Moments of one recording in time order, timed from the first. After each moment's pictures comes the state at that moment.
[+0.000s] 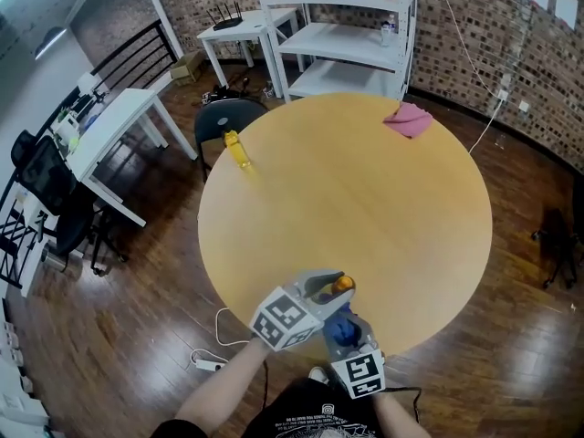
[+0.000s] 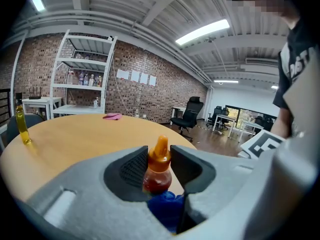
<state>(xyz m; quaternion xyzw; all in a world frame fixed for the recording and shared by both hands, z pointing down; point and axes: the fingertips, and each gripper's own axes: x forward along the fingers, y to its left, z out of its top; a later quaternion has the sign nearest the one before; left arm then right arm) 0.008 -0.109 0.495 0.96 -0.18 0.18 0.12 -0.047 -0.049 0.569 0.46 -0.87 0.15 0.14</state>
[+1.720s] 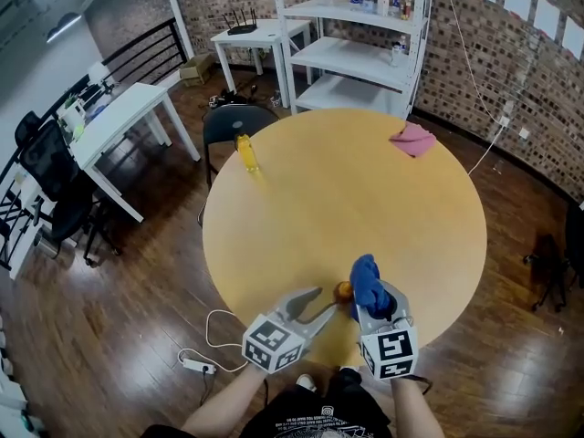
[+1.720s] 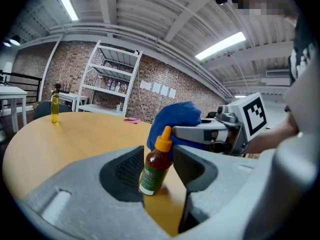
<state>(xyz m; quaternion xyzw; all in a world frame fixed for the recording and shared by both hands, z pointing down) -0.040 -0.090 0.492 0.94 -0.30 0.09 0.17 0.022 -0.112 0.467 0.53 -0.83 0.07 0.14</state>
